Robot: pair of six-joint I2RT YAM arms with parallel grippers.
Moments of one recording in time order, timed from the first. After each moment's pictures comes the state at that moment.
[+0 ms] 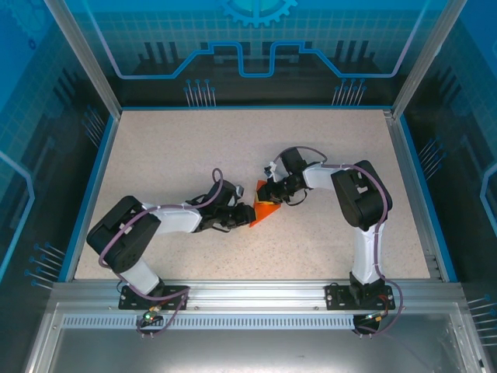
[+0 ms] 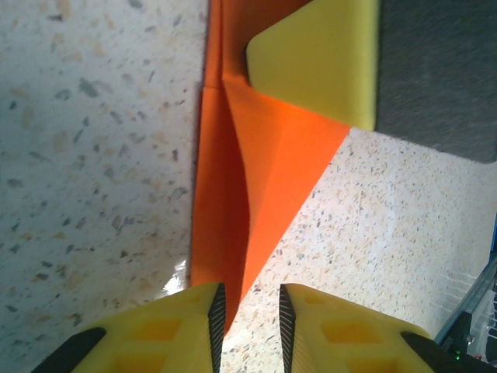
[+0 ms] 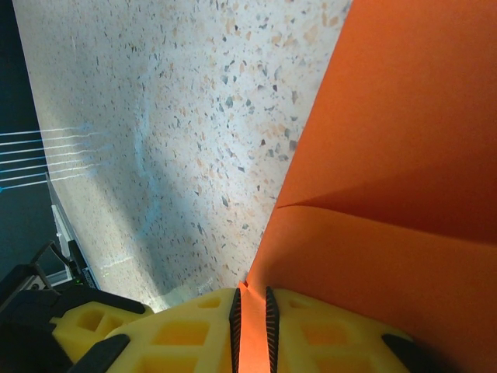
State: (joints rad) left arm -0.63 1.64 0.68 0.12 0.36 -0.90; right arm 0.43 2.06 1.19 -0.31 -0.79 0.42
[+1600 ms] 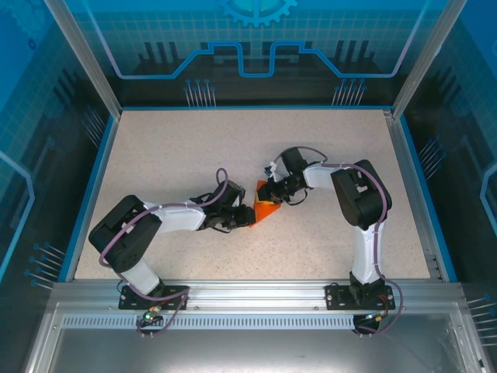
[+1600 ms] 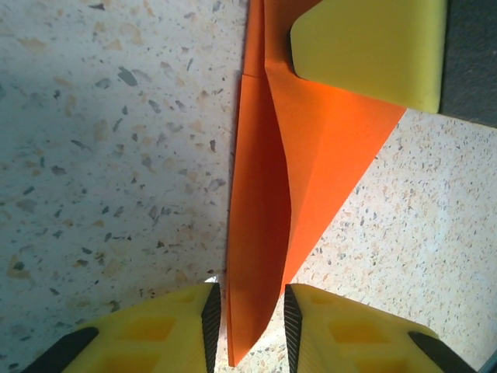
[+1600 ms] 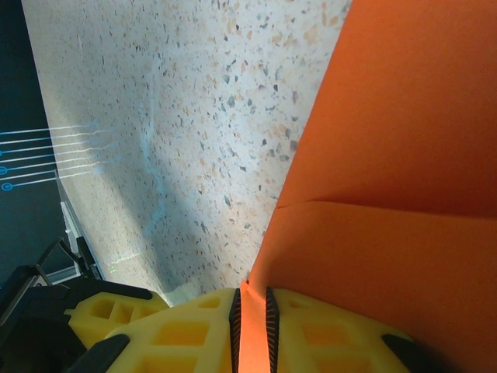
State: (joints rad) left arm -0.66 1.65 0.73 -0.03 0.27 -0.85; right arm 0.42 2.07 1.19 -0.31 -0.81 0.42
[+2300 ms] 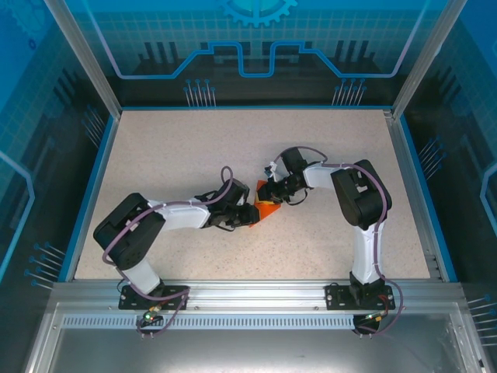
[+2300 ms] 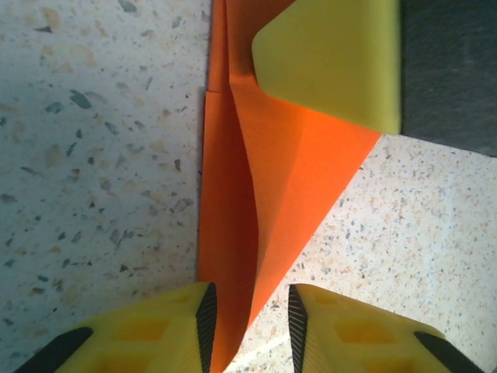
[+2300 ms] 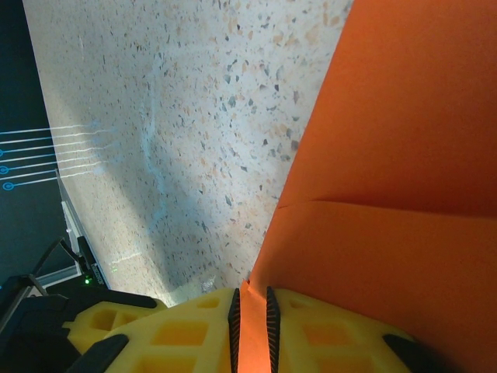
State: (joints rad) left arm -0.69 1.69 0.79 -0.06 0.24 -0.85; right arm 0.42 2.07 1.19 -0.31 -0.82 0.42
